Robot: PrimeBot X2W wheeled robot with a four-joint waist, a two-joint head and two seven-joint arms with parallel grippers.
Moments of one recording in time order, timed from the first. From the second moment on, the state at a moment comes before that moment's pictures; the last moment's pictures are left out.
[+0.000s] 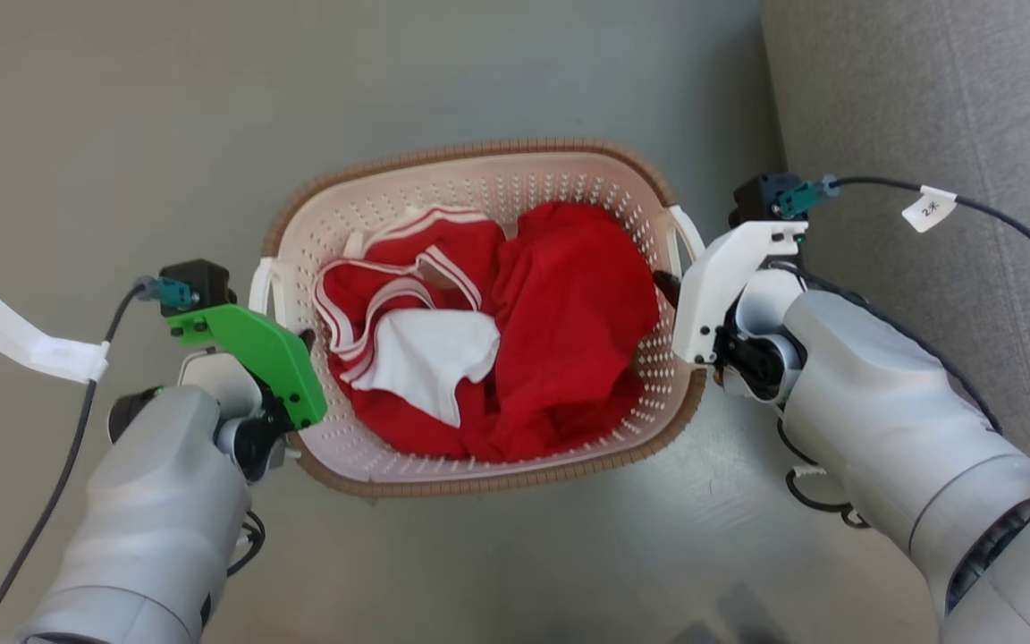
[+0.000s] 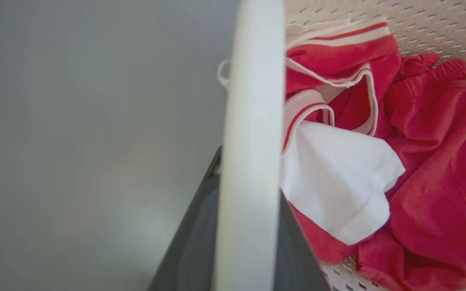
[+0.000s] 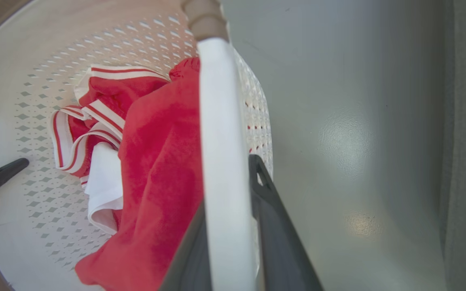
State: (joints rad) left arm -0.80 0.04 -0.62 1.18 -0.91 -0.13 0.12; right arm -0.89 -0.06 1.02 1.10 1.15 0.04 0.15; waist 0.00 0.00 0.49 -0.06
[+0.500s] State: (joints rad) left arm -0.88 0.05 -0.62 1.18 -0.90 -0.12 0.03; right arm -0.95 -0.06 1.02 1.10 1.13 0.05 0.05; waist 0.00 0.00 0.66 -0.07
